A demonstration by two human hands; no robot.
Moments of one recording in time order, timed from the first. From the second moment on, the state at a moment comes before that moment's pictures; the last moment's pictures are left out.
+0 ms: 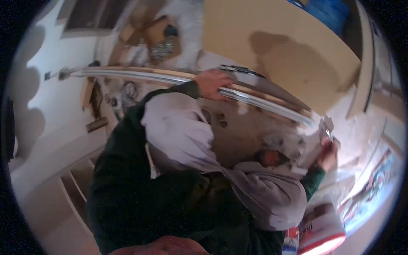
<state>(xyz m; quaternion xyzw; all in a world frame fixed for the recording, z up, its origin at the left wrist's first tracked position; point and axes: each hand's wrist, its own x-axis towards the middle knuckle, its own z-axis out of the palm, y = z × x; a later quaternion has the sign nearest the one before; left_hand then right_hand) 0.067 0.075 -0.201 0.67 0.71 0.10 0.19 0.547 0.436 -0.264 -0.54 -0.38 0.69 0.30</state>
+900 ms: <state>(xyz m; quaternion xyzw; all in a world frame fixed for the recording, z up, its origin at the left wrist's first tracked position) 0.114 0.076 -0.174 0.37 0.57 0.57 0.45 0.279 0.266 -0.133 -0.28 -0.64 0.71 -0.10</state>
